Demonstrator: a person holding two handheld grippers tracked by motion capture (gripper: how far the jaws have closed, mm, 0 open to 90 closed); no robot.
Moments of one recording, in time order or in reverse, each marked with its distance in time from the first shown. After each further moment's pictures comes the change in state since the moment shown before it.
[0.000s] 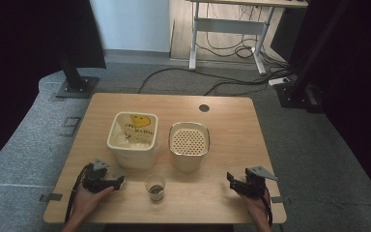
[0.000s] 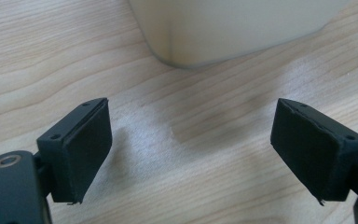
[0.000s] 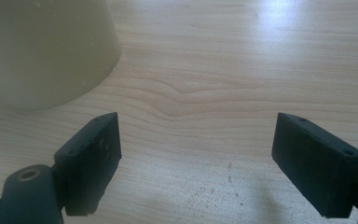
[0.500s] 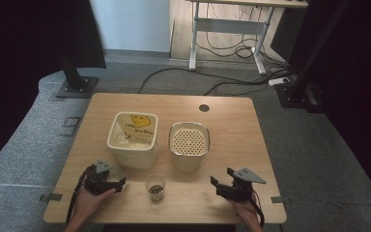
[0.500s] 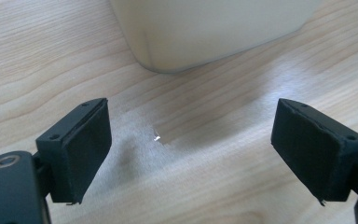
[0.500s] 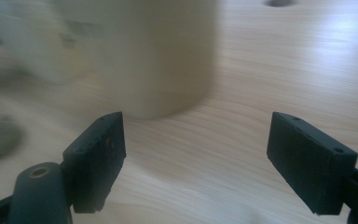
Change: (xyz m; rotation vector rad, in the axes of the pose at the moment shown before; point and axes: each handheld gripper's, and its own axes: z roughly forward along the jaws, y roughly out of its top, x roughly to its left) left arm -0.010 -0.002 -0.009 -0.026 -0.006 0.034; right arm 0.053 0.007 -0.008 -0.061 0.213 -0.090
